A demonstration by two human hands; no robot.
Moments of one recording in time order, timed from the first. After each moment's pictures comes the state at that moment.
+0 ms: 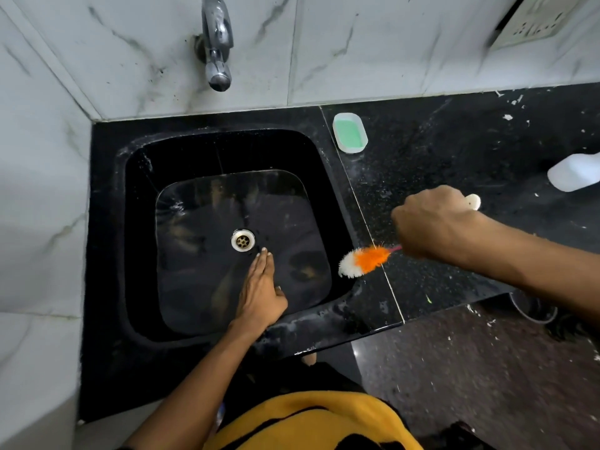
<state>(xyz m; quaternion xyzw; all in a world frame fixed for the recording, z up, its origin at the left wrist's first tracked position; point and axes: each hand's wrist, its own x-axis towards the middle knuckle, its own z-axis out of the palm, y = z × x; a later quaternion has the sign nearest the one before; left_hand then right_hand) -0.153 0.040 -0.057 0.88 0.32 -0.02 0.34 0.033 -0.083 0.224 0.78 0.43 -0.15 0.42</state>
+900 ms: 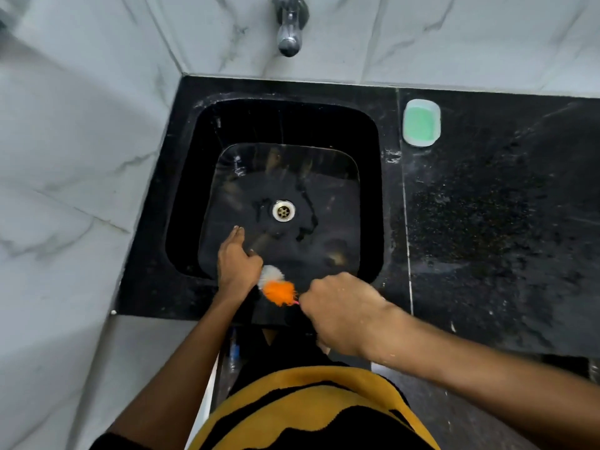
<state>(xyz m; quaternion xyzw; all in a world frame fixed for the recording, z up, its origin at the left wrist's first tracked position) -0.193 0.048 -0.028 0.70 0.61 0.11 0.35 -0.057 -0.098 0.169 0.58 0.75 -0.24 0.20</state>
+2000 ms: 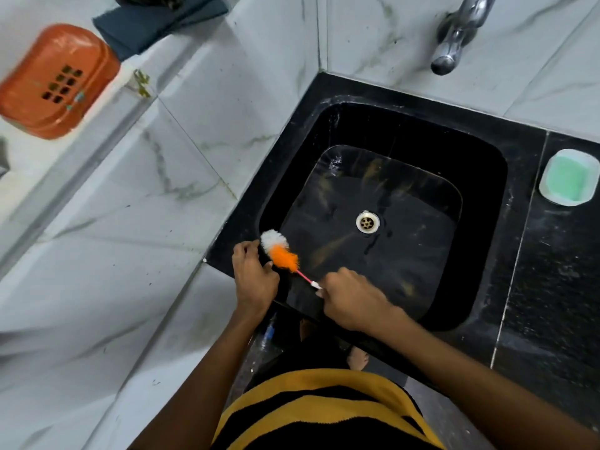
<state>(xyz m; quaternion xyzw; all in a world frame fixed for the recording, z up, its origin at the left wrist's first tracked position) -0.299 0.021 -0.003 0.58 0.74 0.20 0.27 -0.106 -0.031 0.066 0.61 0.72 -0.34 0.03</state>
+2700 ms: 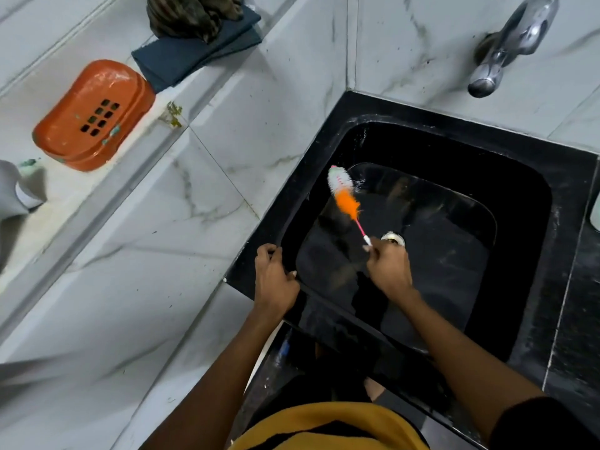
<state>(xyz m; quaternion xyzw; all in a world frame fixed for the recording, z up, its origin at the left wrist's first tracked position) -0.298 0.060 0.005 0.64 0.72 0.13 0.25 -0.068 0.067 -0.039 0.76 0.55 -0.25 -0.23</state>
